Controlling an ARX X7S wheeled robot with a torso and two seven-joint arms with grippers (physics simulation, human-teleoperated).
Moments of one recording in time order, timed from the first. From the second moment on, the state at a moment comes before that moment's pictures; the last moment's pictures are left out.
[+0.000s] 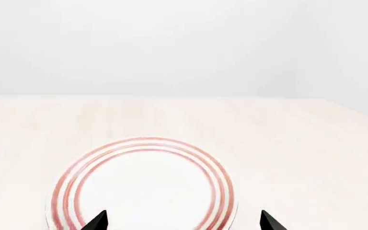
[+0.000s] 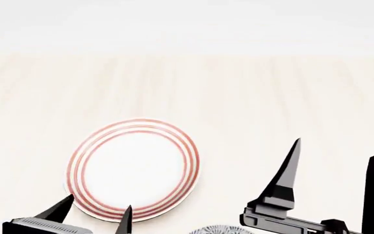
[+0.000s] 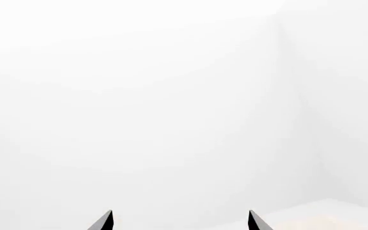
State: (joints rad) left arm -0.09 -0.12 0.27 0.47 -0.26 -0.55 -0.15; right arm 0.04 0.17 0.01 -0.47 0.28 -0.03 0.24
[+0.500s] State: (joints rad) left arm -0.20 -0.06 0.28 0.46 -0.49 -0.78 -0.17; right arm 0.04 0.19 -0.01 -0.44 0.28 -0.04 0.26
